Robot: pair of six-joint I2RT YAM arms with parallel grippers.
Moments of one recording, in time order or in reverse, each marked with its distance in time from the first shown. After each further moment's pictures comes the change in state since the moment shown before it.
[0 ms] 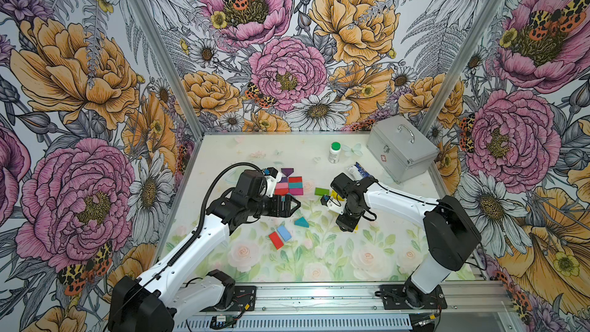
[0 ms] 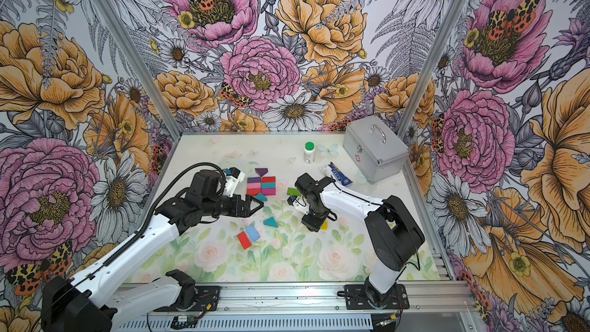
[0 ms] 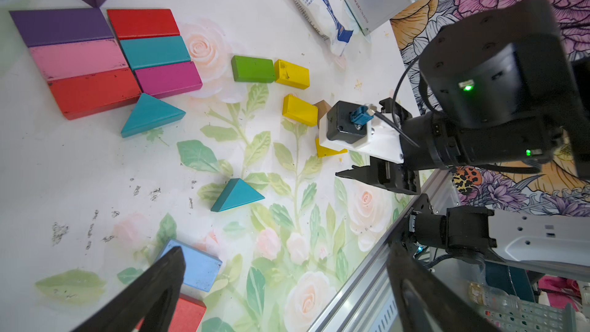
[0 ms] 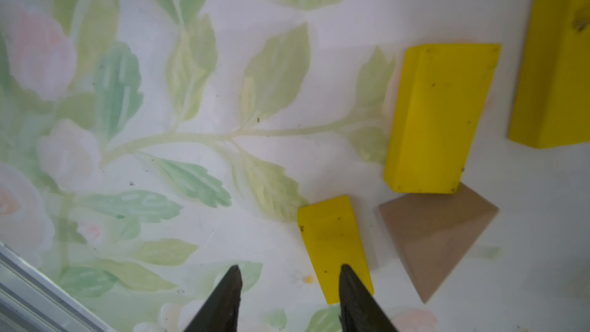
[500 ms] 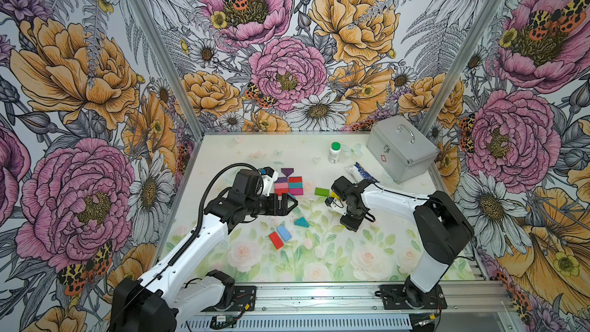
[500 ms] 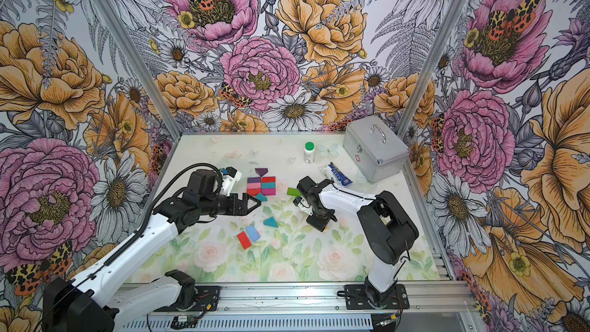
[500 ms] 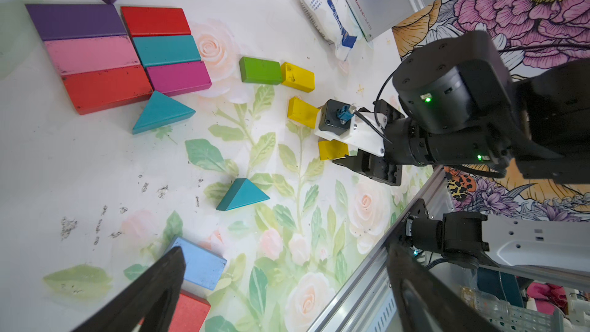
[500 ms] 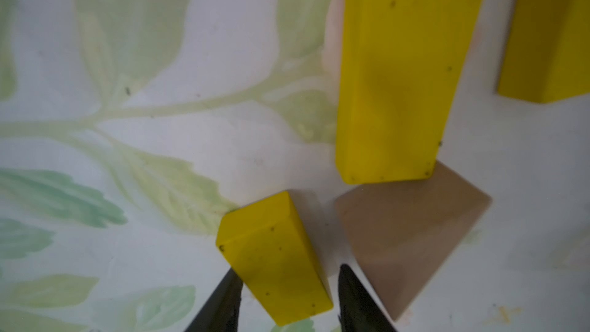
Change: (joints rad) left arm 0.047 0.000 -0.011 0.001 0.035 0.000; right arm -0.026 0.044 -0.042 0.053 0.140 0.013
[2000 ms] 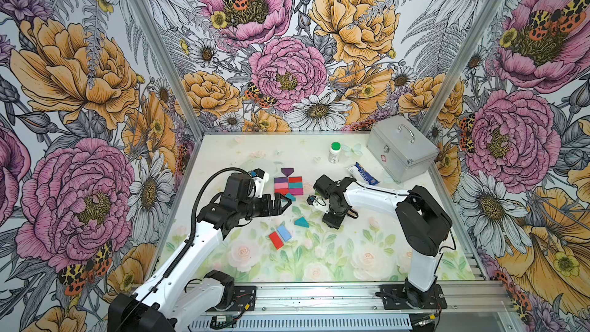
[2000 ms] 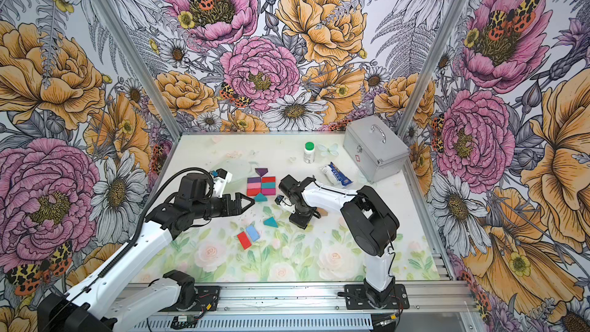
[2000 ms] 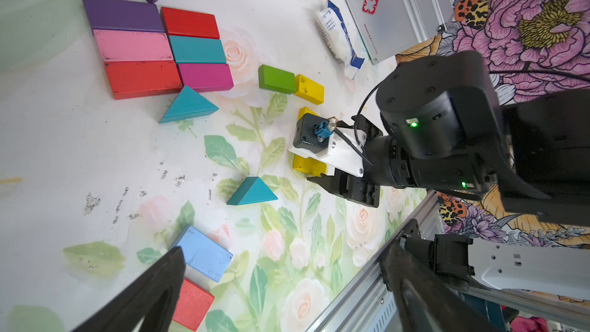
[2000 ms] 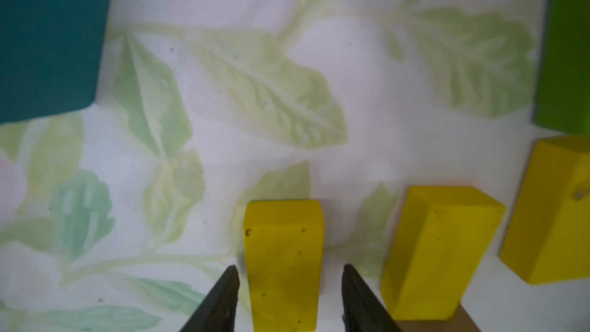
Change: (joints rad) left arm 0.079 -0.079 -0.058 0.006 0.003 -0.079; right arm 0.116 0.123 0.175 0.022 -0.061 0.031
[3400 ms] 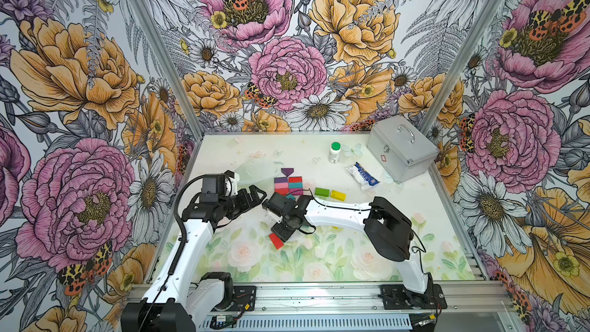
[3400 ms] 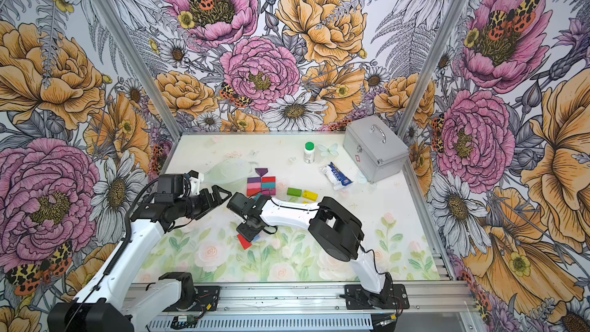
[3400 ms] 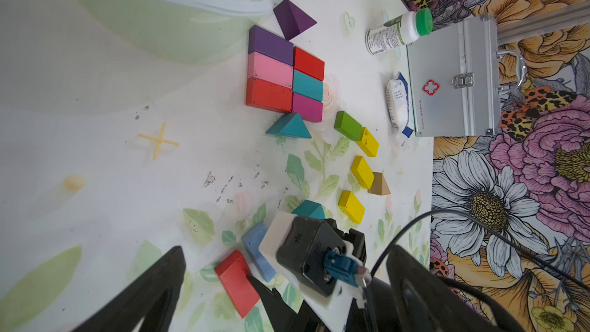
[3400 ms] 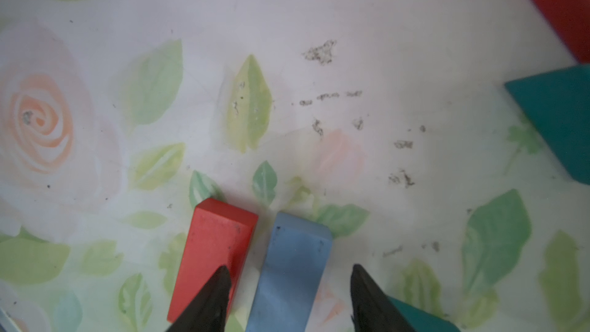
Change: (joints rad) left arm 0.322 0.011 -0.006 -0.109 0.026 -0.020; right arm 0.343 0.256 0.339 0.187 -0.035 0.470
